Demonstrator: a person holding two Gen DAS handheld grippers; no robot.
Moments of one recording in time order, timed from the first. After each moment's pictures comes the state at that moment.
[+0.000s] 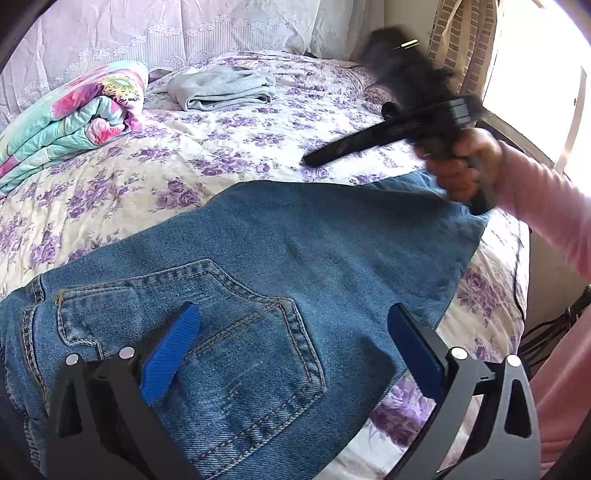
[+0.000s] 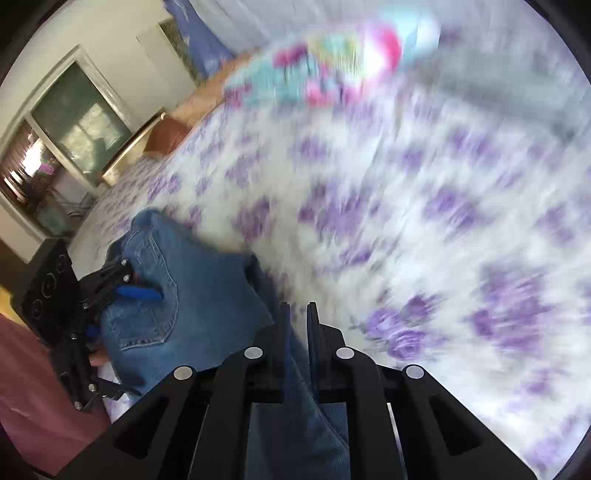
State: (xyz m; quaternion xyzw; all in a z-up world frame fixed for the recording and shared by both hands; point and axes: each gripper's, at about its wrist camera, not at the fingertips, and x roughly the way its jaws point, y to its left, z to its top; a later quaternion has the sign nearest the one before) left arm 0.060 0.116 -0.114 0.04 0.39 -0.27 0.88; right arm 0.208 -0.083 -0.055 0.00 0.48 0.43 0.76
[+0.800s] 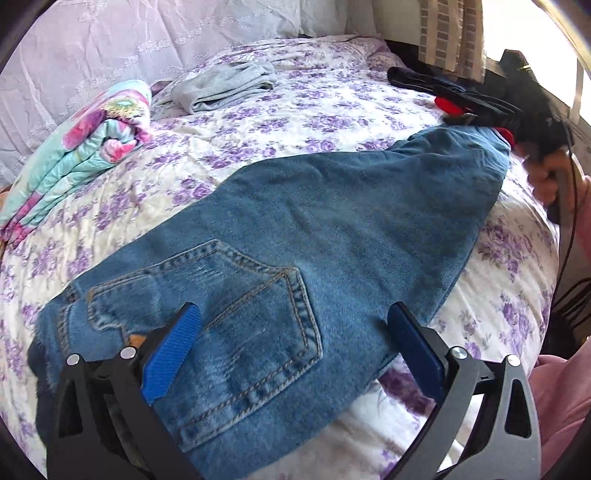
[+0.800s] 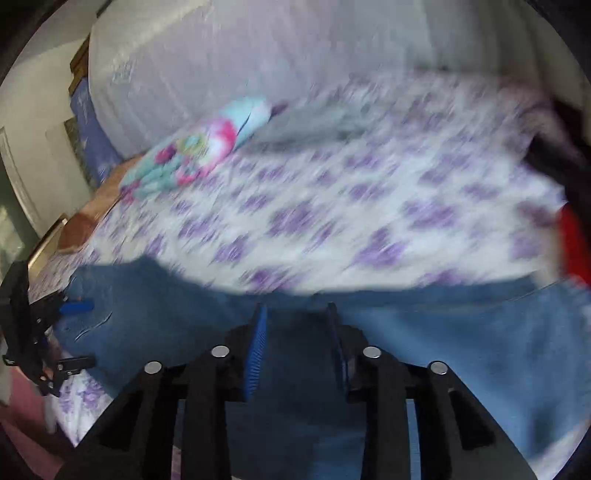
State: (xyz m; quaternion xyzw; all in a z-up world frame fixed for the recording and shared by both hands) left arm 0.035 0.103 -0.109 0.14 0.40 -0.21 0.88; right arm 0.098 -0.257 -0.039 0.02 0.36 0.14 0.92
